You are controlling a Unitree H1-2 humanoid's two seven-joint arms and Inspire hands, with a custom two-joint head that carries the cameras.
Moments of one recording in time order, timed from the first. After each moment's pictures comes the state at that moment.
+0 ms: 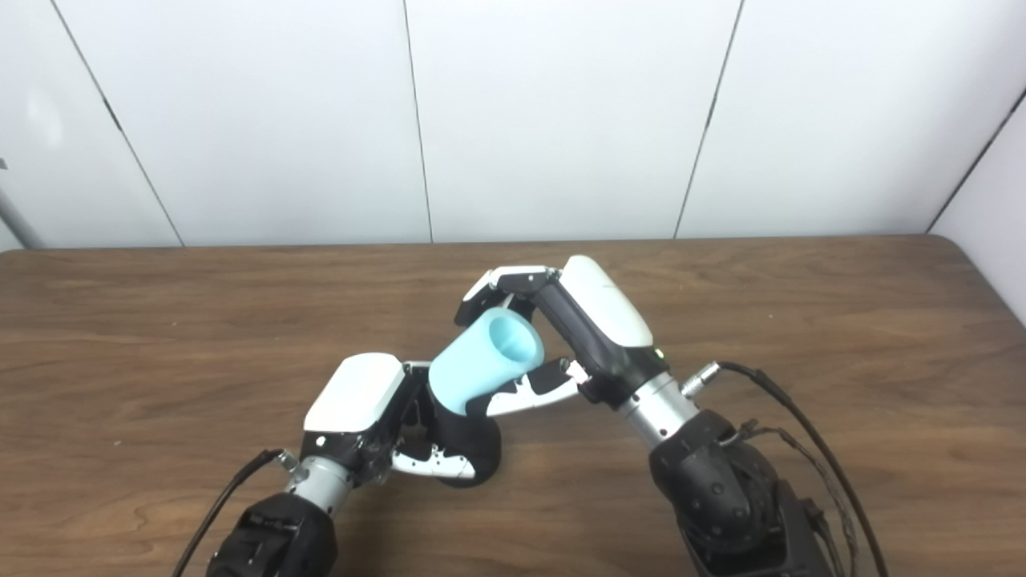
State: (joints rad) left arm -0.18 0.17 -0.46 -0.21 1.05 0.27 -0.25; right arm -0.25 -0.22 0.21 -0.45 -0.48 0.07 0.27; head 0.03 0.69
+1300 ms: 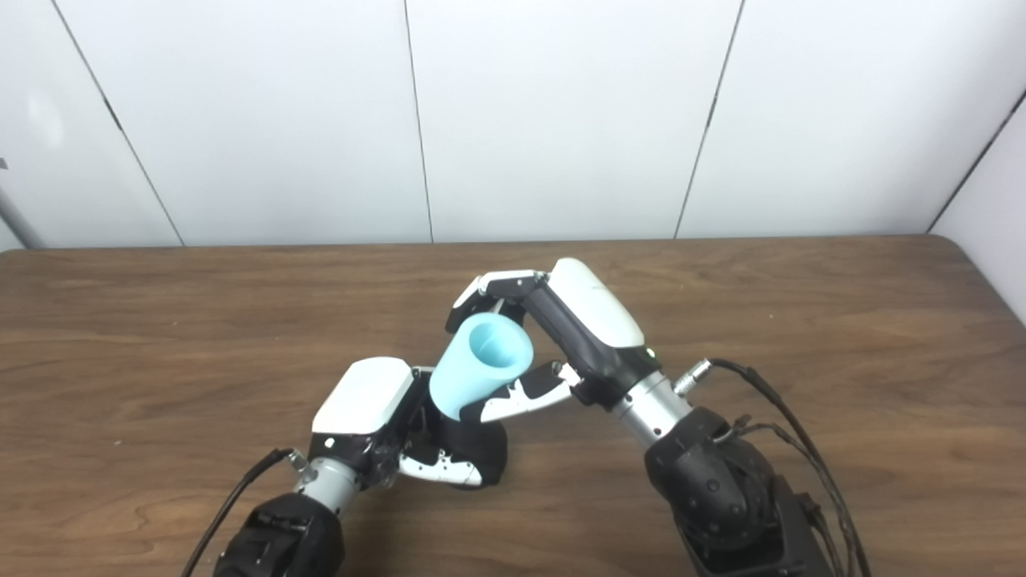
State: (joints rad) left arm -0.19 0.16 -0.49 -0.22 1.06 0.28 -0.29; right arm -0.26 -0.23 0.24 -0.45 -0.48 0.08 0.31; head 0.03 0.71
